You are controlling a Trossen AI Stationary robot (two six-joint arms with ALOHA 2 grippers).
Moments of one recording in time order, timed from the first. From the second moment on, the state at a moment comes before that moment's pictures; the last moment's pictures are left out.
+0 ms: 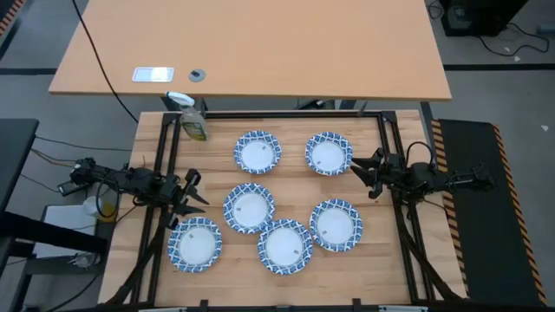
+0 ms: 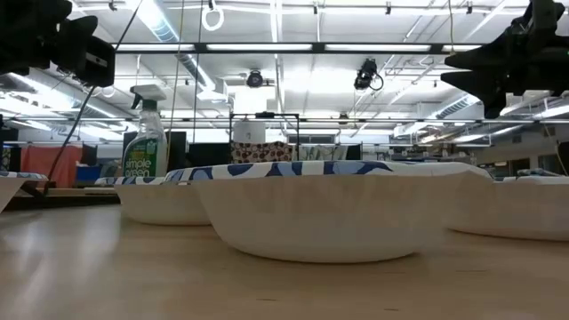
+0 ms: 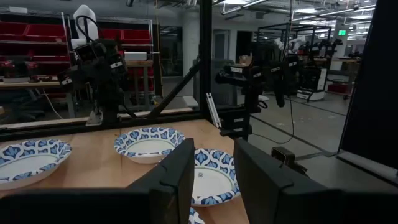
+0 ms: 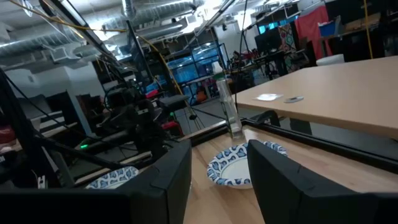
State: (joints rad) left arm -0.30 0.01 0.06 0.06 0.07 -0.01; right arm 0.12 0.00 0.01 0.16 0.44 0.27
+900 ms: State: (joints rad) left arm -0.30 0.01 0.06 0.14 0.07 -0.06; right arm 0.12 0.00 0.01 0.17 0.44 0.27
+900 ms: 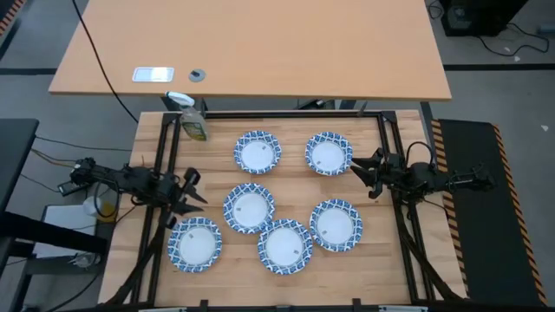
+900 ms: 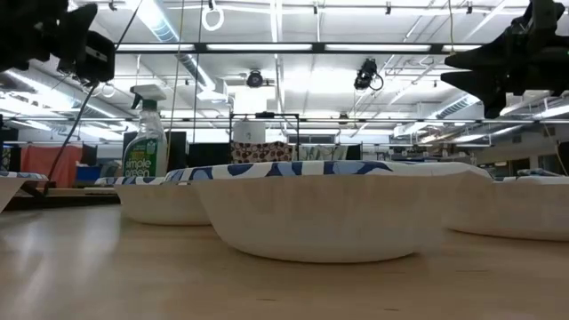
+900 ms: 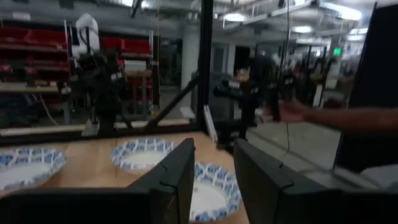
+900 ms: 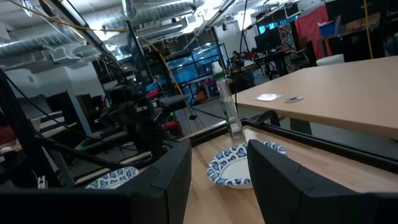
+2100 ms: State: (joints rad) left arm -0.29 0.14 0.06 0.33 -0.41 -0.22; right arm 0.11 0.28 0.16 0.12 0.53 0.31
